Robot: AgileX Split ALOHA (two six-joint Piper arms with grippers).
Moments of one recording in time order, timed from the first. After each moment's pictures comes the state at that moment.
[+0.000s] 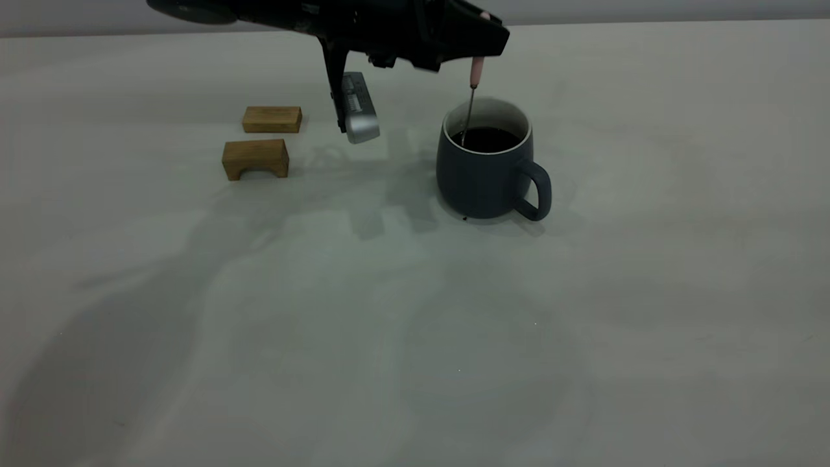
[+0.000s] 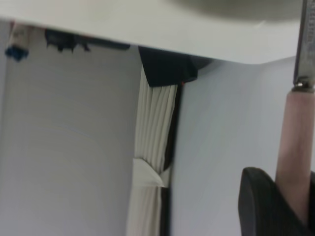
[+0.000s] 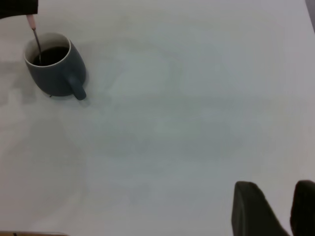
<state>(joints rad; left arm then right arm) -0.34 2.48 -1.57 -1.73 0.77 -0.86 0.02 0.02 -0.47 0.02 1.13 -0.02</state>
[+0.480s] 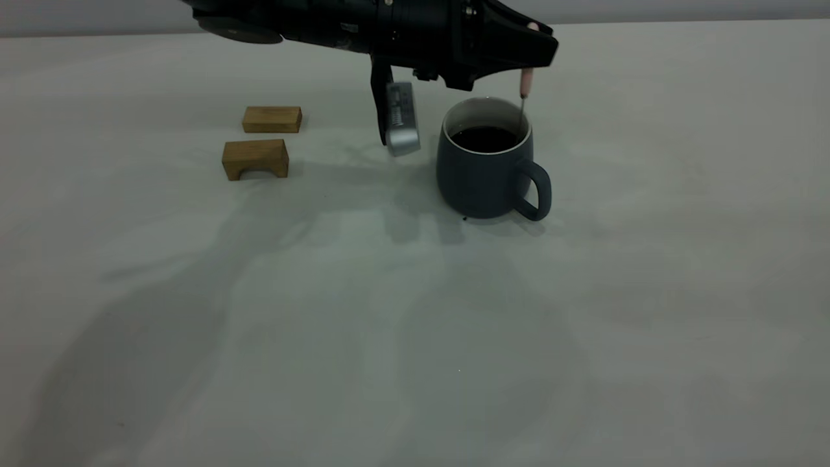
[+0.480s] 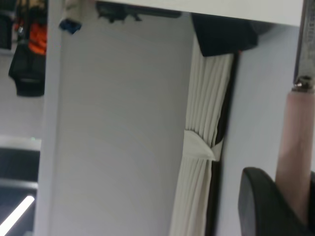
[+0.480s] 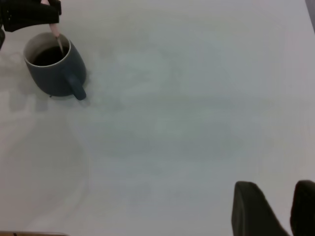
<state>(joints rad) -0.39 2.58 -1.69 -1.71 0.93 -0.94 0.02 0.02 -0.47 0.02 1.13 -0.02</state>
